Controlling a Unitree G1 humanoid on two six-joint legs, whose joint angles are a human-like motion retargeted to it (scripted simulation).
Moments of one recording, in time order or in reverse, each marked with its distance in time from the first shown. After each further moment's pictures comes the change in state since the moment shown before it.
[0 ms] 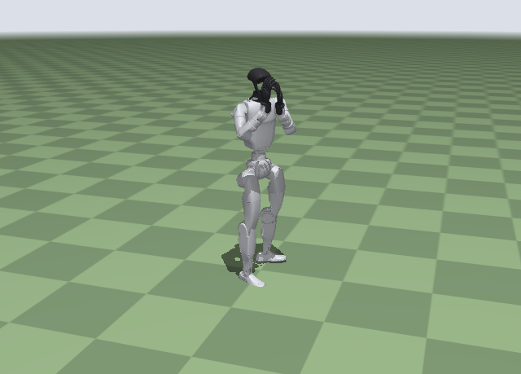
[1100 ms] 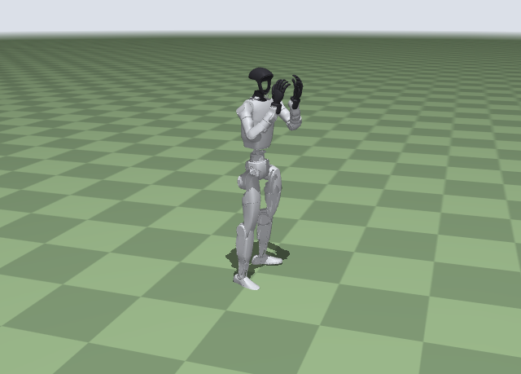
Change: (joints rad) left arm -0.111 0.066 0.117 0.191 -0.048 0.001 0.099; right arm 0.209 0.096 -0.012 -0.171 -0.106 0.026 0.119; waist 0.129 -0.071 -0.061; left_leg -0.054 -0.062 -0.125 -0.039 -0.004 0.006; right_leg -0.006 -0.091 -0.108 0.031 -0.034 0.000
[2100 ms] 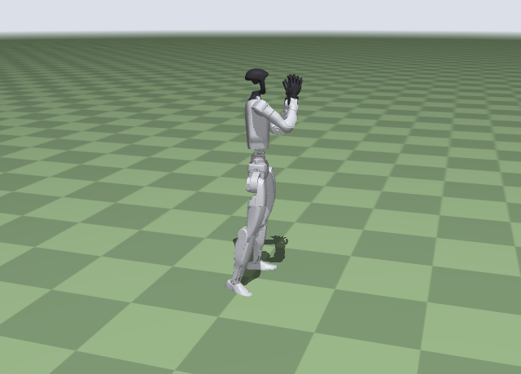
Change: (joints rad) left arm 0.305 0.163 0.079 -0.401 0.007 0.018 -0.080; right arm -0.144 0.195 0.207 0.108 -0.019 0.043 -0.036; waist 0.376 -0.192 -0.040; left_leg -0.109 -0.154 -0.403 0.006 -0.009 0.017; right_leg 0.138 -0.202 -0.376 0.049 -0.053 -0.021
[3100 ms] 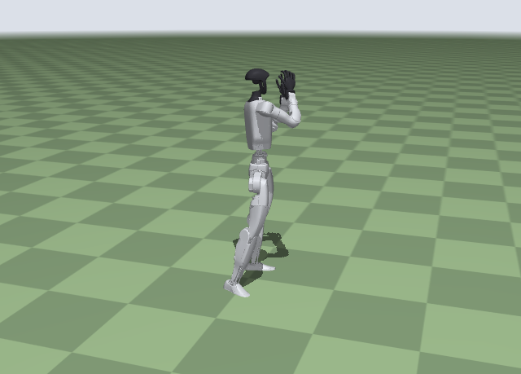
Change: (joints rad) left arm 0.018 0.141 0.066 -0.050 0.037 -0.060 0.121; right arm -0.233 0.133 0.070 0.146 0.001 0.021 0.121; waist 0.059 0.053 -0.046; left_leg -0.020 -0.059 -0.080 -0.065 0.032 -0.051; right_leg -0.029 -0.070 -0.073 0.082 -0.021 -0.015
